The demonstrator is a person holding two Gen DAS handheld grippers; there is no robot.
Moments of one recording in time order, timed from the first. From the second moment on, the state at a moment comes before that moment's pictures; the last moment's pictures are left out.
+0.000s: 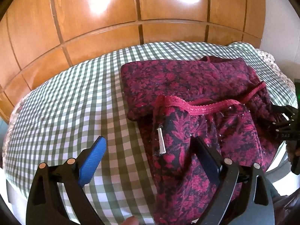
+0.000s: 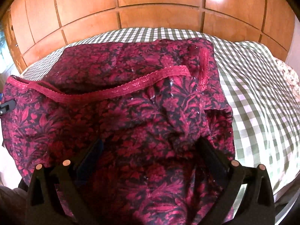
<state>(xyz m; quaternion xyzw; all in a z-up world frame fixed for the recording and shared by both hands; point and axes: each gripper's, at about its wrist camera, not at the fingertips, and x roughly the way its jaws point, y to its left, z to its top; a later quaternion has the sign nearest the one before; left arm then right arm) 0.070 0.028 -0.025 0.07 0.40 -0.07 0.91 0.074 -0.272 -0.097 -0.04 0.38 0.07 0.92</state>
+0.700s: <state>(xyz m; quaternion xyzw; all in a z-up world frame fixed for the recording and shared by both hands) 0.048 0.049 0.006 -0.03 0.38 -0.17 0.91 0.061 -0.301 -0.039 -0.04 0.30 0.03 0.95</state>
